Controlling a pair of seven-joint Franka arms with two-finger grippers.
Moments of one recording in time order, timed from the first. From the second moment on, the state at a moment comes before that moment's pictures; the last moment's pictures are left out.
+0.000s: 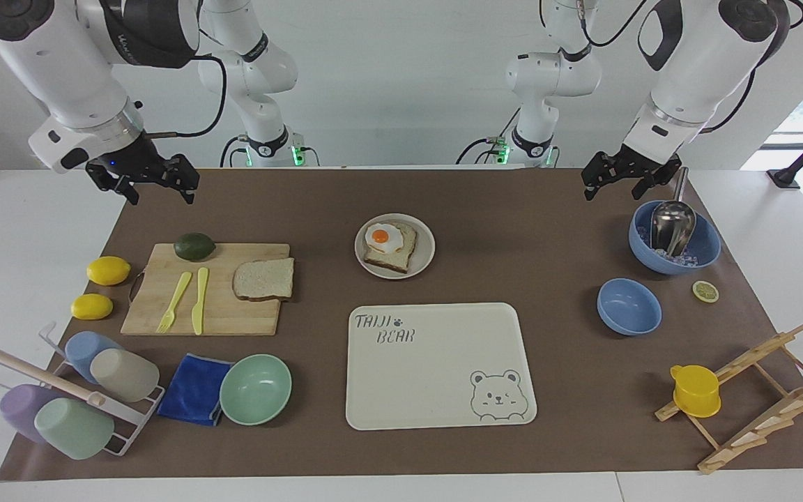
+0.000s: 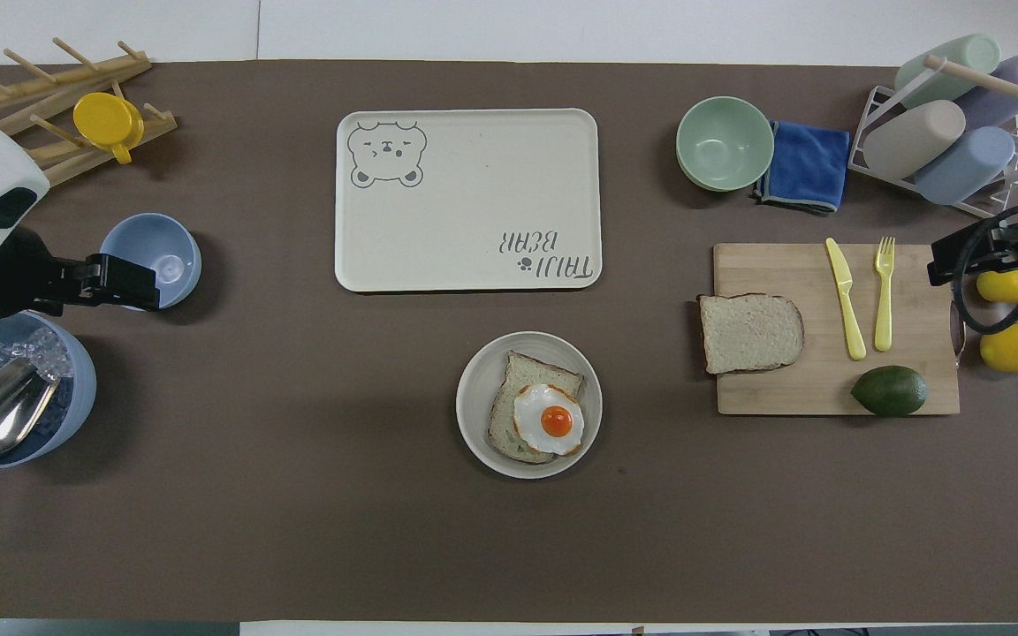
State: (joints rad) left arm -0.15 -0.06 0.00 -1.72 -0.05 1.61 -0.11; right arm 0.03 0.07 -0.07 -1.52 -0.02 1.48 -0.05
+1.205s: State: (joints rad) left arm -0.15 -0.06 0.00 -1.72 -0.05 1.61 -0.11; right arm 0.10 0.10 0.08 -1.64 -0.13 1.65 0.04
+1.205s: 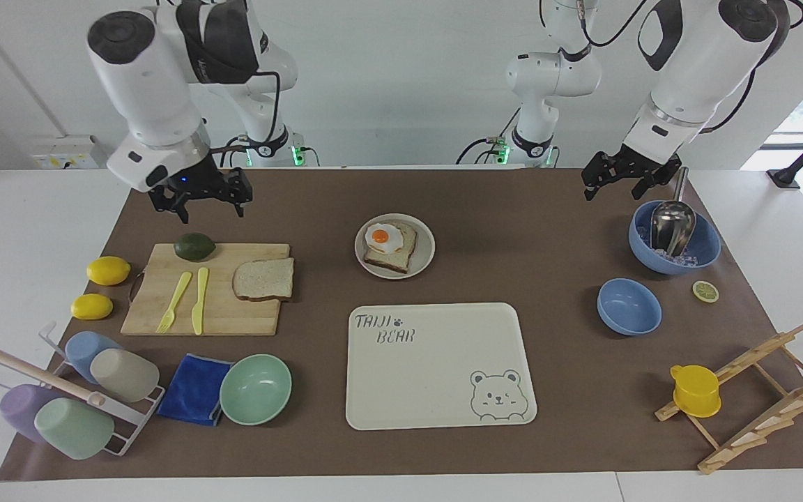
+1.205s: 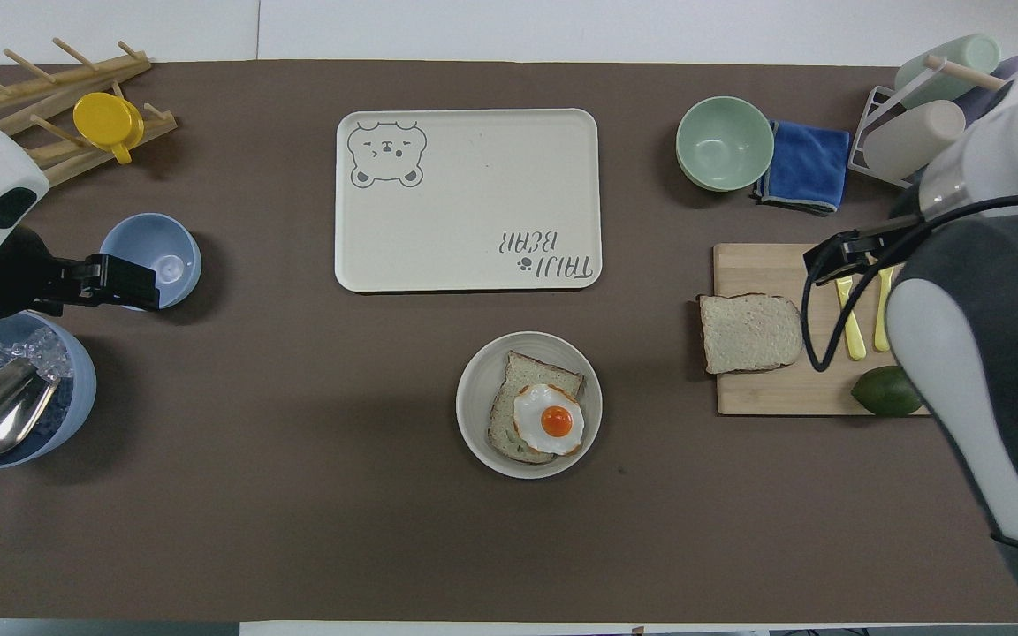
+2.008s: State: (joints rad) left arm -0.15 -0.06 0.00 -1.72 -0.05 1.61 -0.11; right arm 0.21 0.39 0.17 -1.84 -0.38 2.03 0.52
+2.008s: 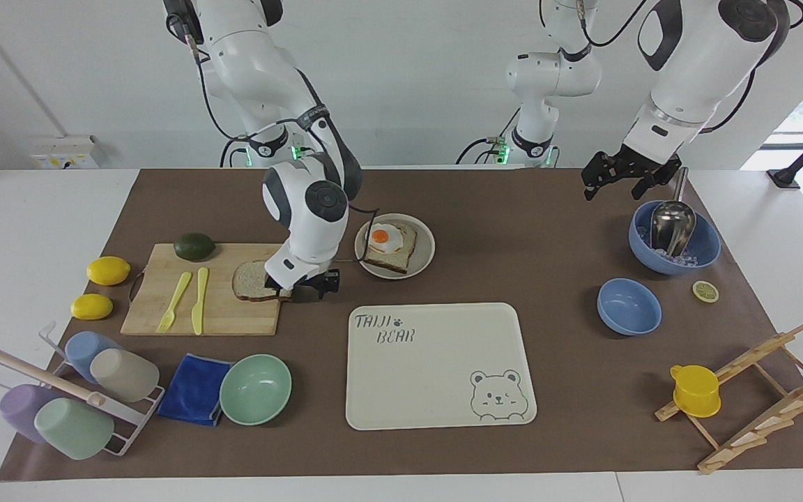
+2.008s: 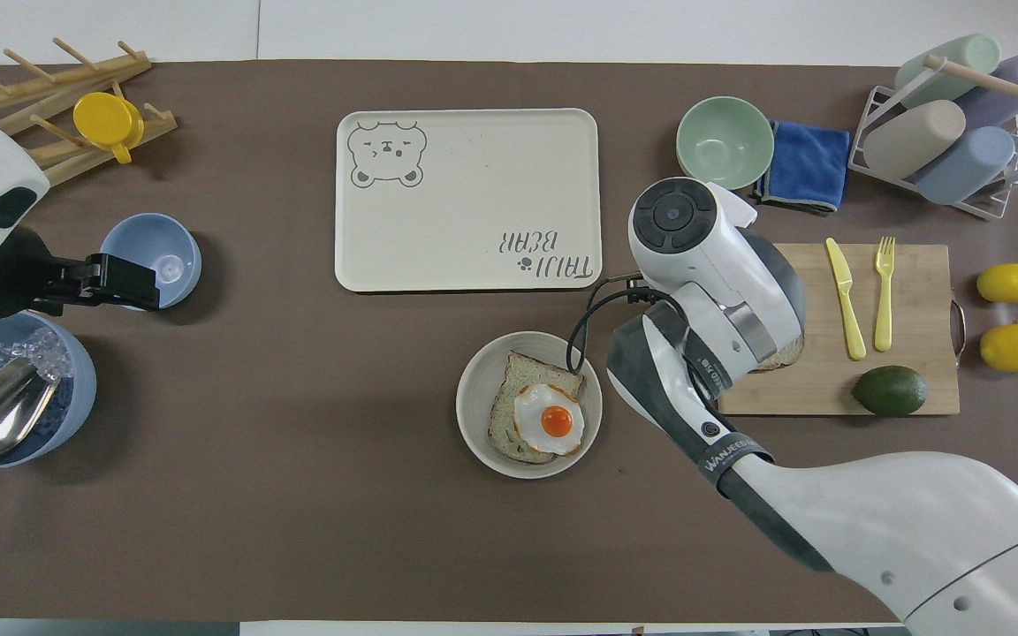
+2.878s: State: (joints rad) left arm -0.15 -0.06 0.00 -1.72 -0.05 1.61 -0.11; right arm 0.23 0.33 0.17 -1.98 -0.51 1.98 0.55
